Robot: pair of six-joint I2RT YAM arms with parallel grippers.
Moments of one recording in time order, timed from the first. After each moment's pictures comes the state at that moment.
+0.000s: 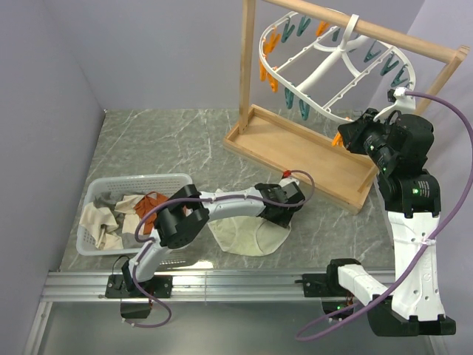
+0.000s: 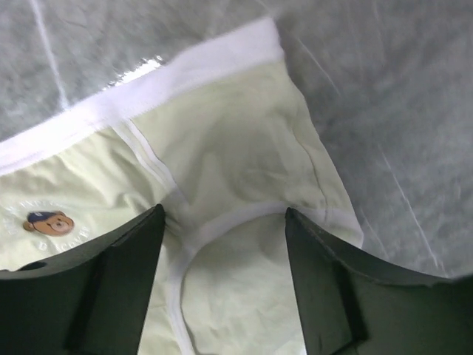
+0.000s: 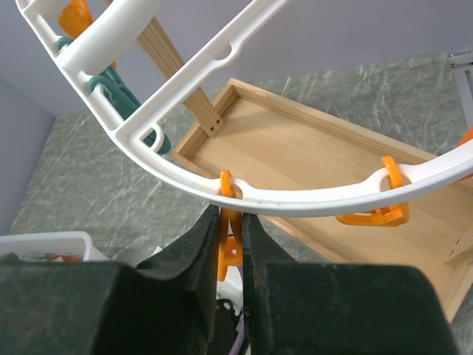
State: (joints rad) left arm -1.13 2.18 1.67 -0.59 -0.28 -0.59; right arm 0.02 0.99 1.50 -0.74 -0.14 0.30
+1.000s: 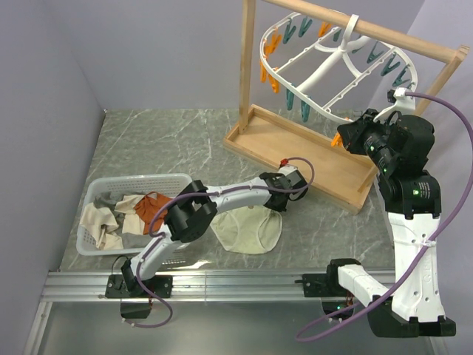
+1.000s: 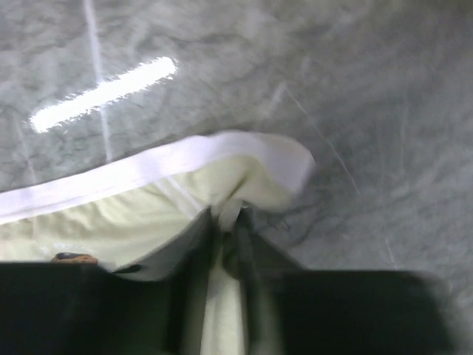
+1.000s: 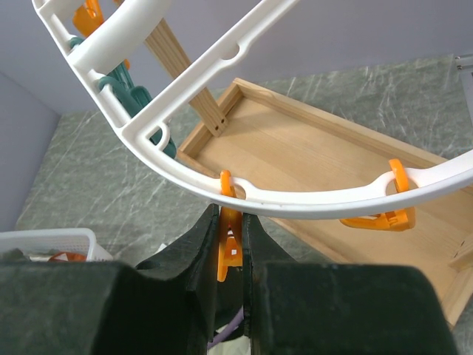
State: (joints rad) left arm -1.09 2.33 1.90 -0.71 -0.33 -0.67; right arm 0.02 0.98 1.50 -0.74 -0.16 0.30
